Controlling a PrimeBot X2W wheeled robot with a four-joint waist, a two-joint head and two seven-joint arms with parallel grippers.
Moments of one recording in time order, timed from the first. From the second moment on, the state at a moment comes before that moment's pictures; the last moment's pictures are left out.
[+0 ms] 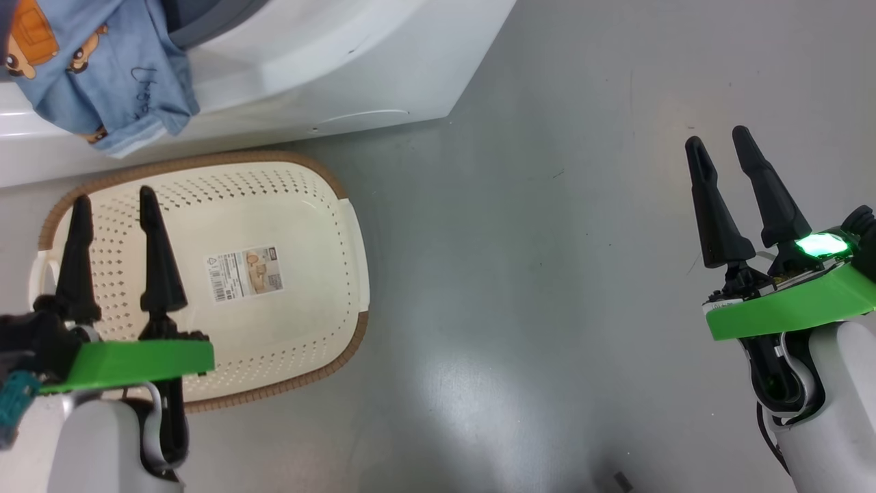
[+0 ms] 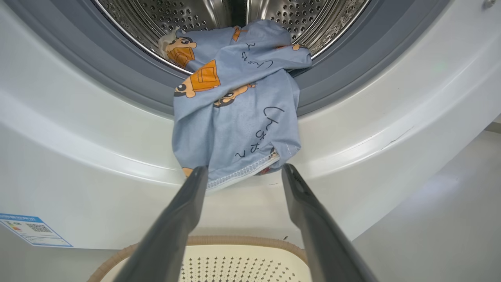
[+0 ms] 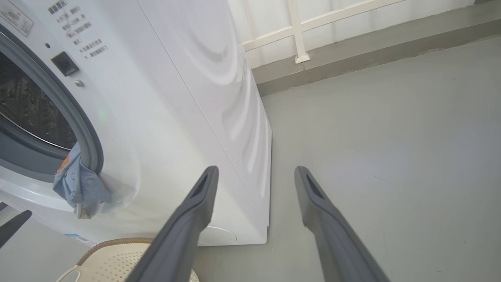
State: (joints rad) left arm -0.33 0.03 0.04 0.09 -0.23 -0.04 -0.26; right arm -0.41 -0.31 0.17 0.07 0.67 0.12 -0.26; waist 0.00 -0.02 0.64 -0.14
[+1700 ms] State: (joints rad) left arm -0.79 0.09 0.12 0.65 -0.22 -0.10 -0.26; right arm -0.41 -0.27 0.18 0.09 0.67 0.12 -0.26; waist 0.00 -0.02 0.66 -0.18
